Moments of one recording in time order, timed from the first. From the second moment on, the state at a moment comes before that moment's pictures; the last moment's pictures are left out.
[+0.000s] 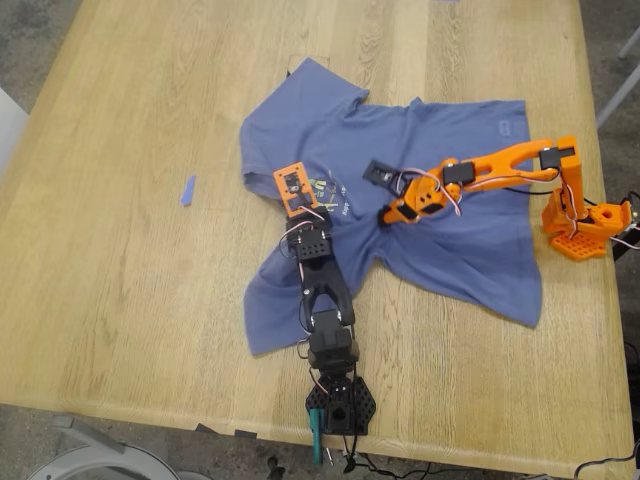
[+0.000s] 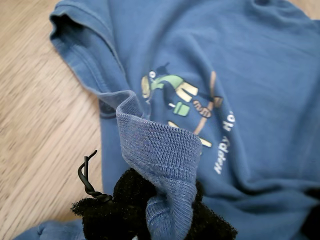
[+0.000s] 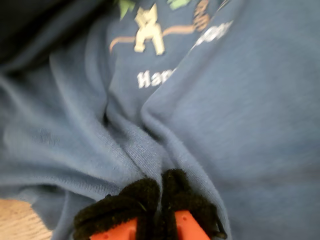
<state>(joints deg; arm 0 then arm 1) -8.6 102.0 113.6 25.9 -97.5 -3.8 75.3 85.0 29.4 -67.0</state>
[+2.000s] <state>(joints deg) 45.9 56.8 66.2 16.3 -97.2 32.1 100.6 120.1 7.6 -66.4</state>
